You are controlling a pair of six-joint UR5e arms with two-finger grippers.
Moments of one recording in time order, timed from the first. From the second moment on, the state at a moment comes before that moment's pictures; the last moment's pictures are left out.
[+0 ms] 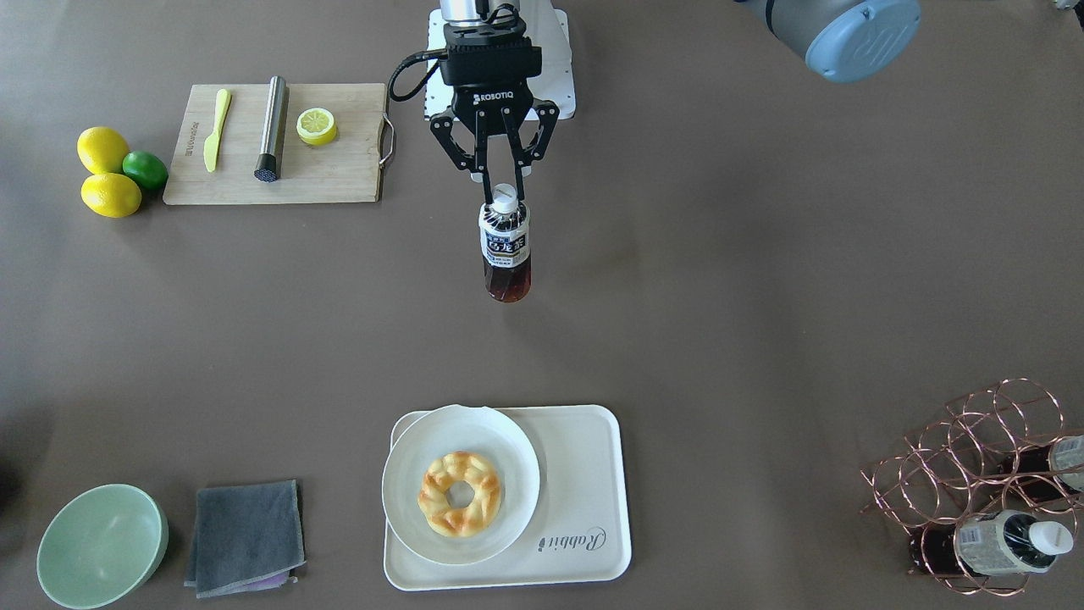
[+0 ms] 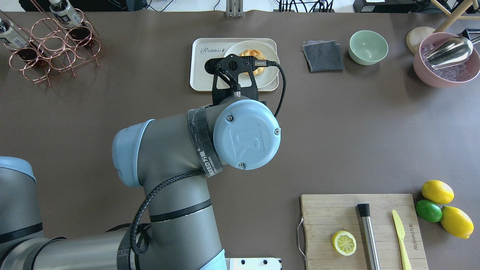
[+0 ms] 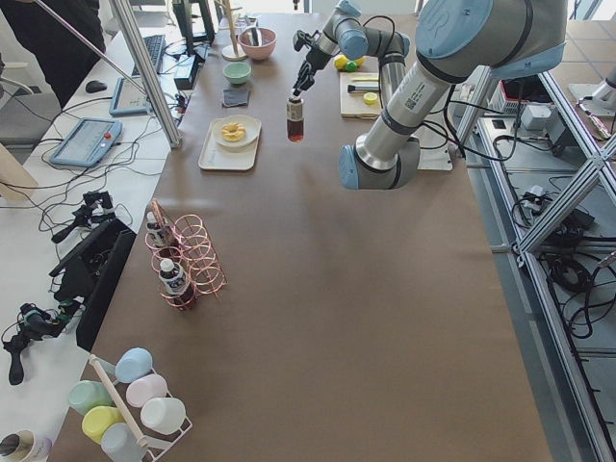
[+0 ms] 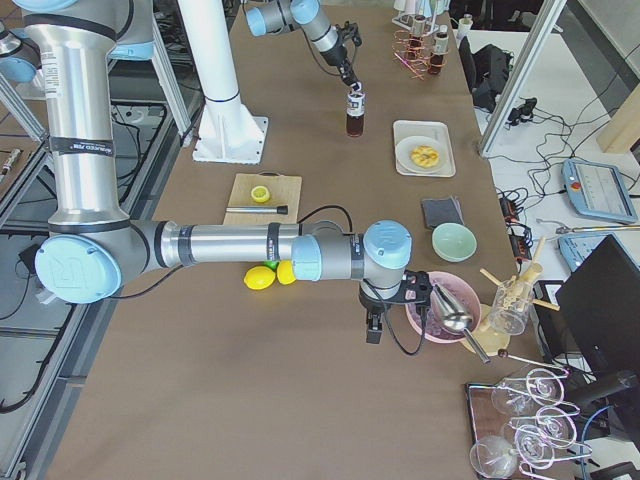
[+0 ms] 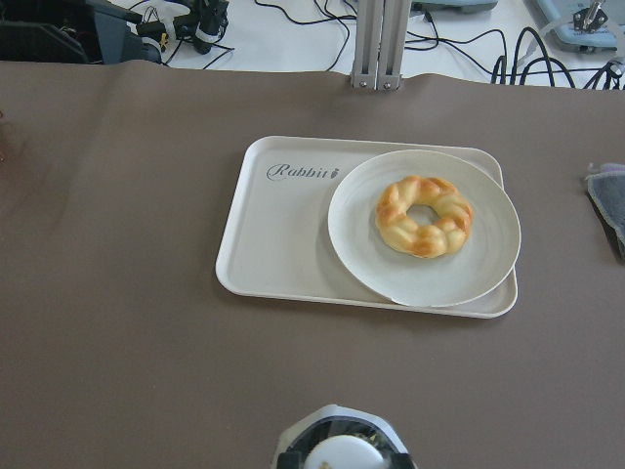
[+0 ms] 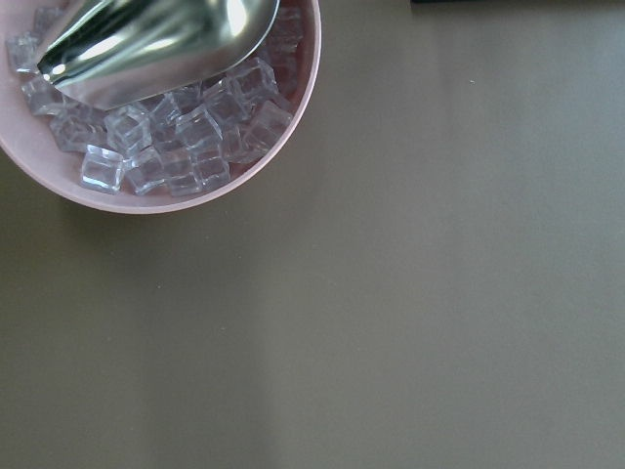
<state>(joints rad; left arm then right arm) -0.37 -2.54 -1.84 -1.15 -1.24 -1.42 1.55 -1.55 1.61 -1.56 2.33 0.13</state>
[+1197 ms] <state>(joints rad) -0.28 -2.50 -1.81 -1.23 -1.17 -1.46 1.55 -1.55 1.60 -1.56 2.33 0.13</state>
